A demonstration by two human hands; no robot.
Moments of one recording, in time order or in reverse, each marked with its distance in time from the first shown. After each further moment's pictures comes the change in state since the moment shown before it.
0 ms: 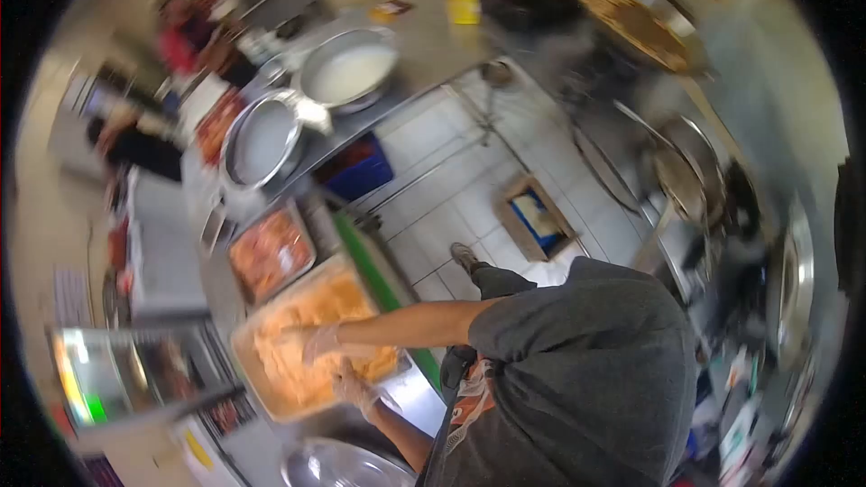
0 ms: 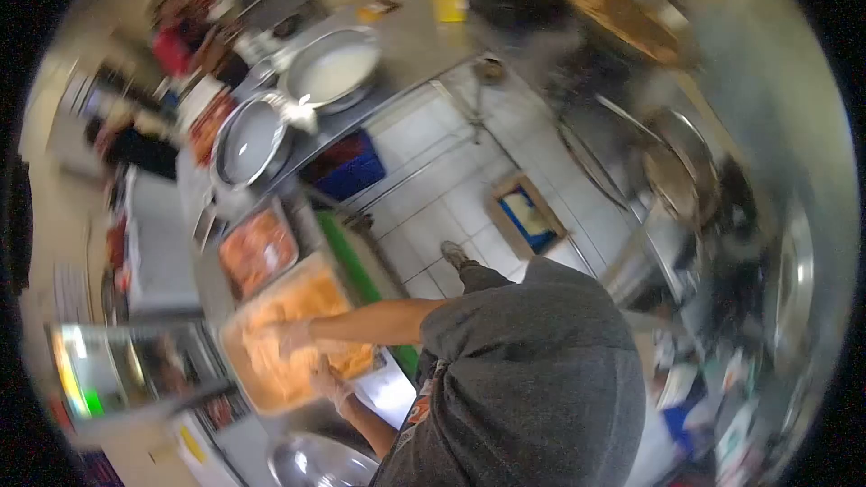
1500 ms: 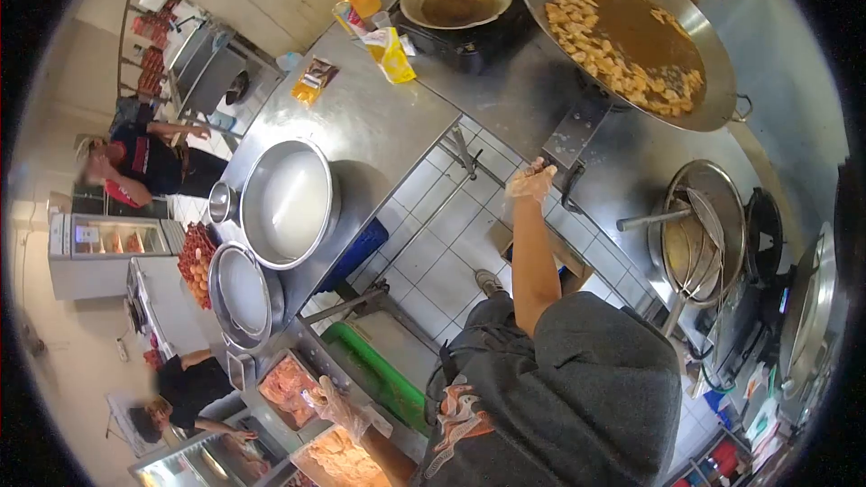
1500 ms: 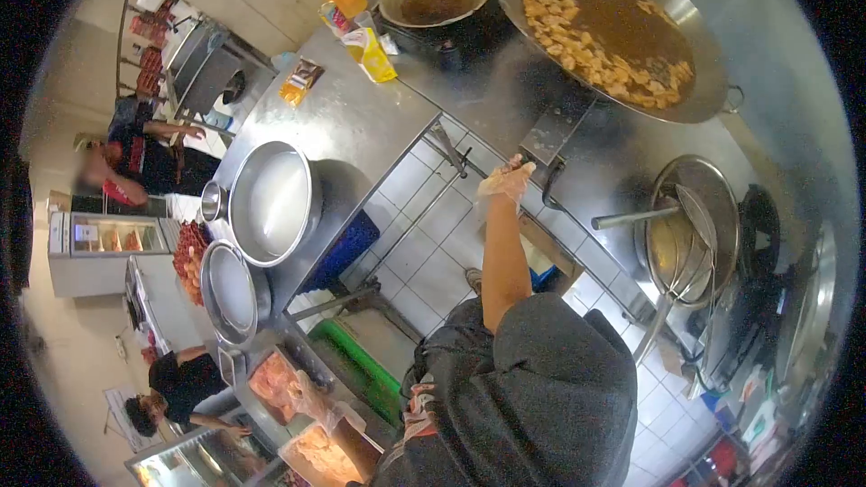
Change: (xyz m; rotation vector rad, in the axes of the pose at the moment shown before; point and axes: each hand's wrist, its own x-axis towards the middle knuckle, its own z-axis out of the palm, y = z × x) left_hand 0.007 0.199 0.355 -0.081 -0.163 0.347; right_hand -0.262 0.026 -0.744 1.424 1.955 -0.802
